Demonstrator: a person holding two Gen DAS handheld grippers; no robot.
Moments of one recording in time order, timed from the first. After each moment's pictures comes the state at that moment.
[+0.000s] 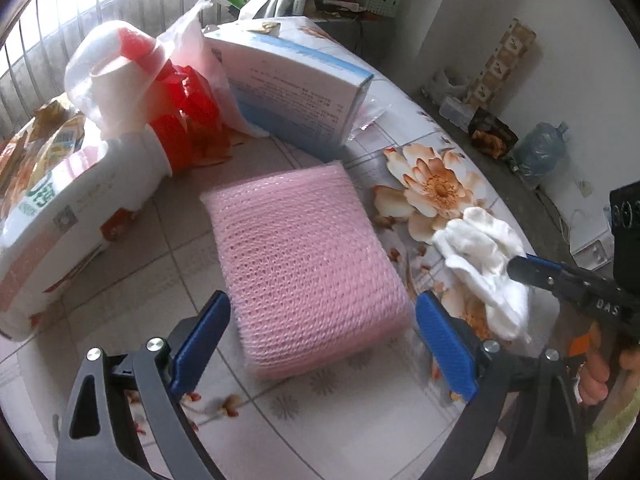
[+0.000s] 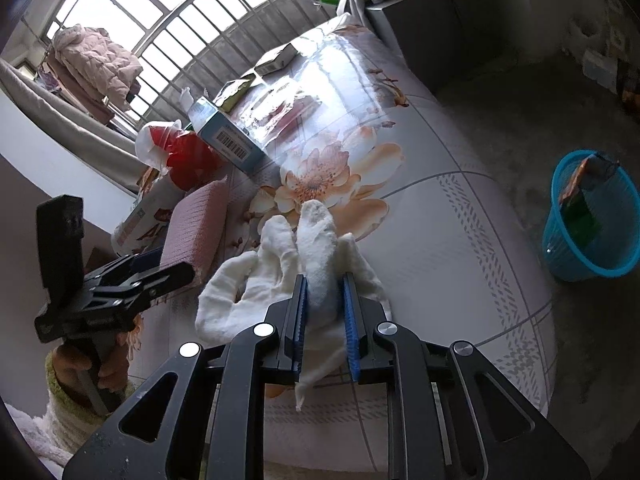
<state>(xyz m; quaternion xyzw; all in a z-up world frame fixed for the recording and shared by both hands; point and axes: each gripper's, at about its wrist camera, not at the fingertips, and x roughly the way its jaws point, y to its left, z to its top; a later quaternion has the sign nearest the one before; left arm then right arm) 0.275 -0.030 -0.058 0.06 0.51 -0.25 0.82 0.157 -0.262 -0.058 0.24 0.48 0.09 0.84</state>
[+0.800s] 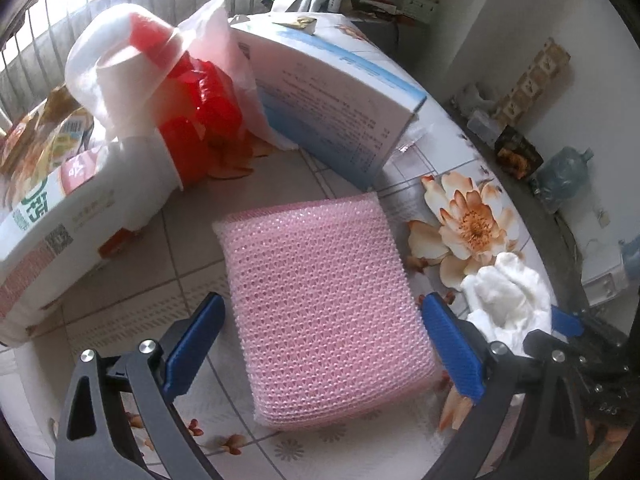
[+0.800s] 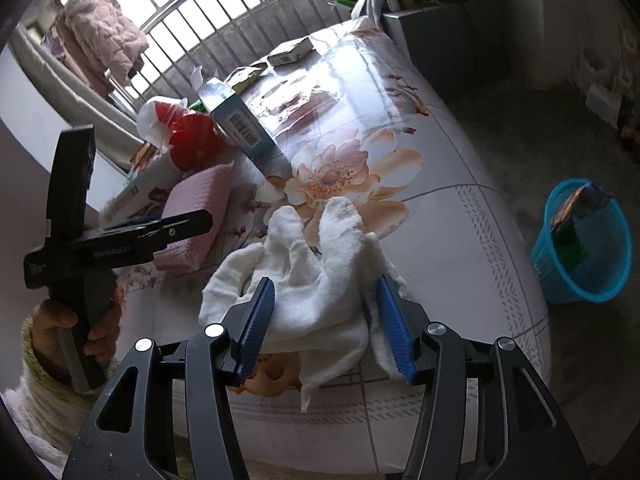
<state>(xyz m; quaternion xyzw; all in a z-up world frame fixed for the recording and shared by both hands) 0.306 -0.036 -0.067 0.03 0.53 -0.20 0.82 0.156 -0.242 -0.049 0.17 0.48 0.09 0.86</state>
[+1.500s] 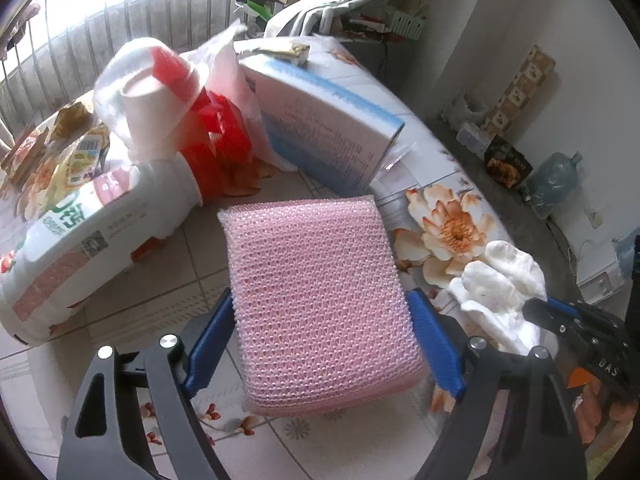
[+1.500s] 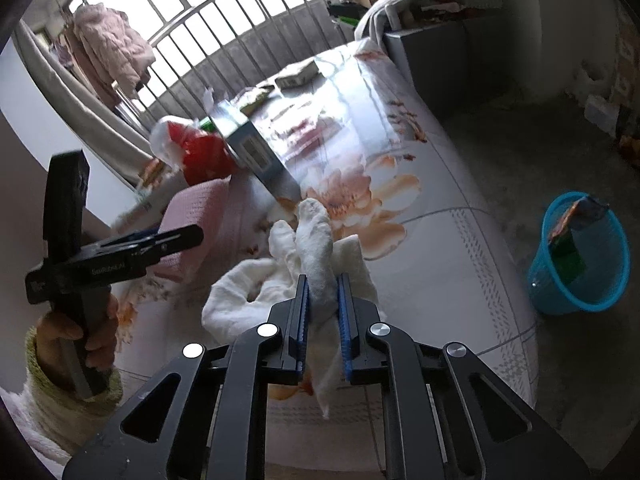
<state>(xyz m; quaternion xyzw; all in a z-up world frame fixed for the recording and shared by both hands) 0.287 -0.018 -0.041 0.03 0.50 -0.22 0.84 0.149 -0.250 -0.031 0.18 0.45 0.09 0.87</state>
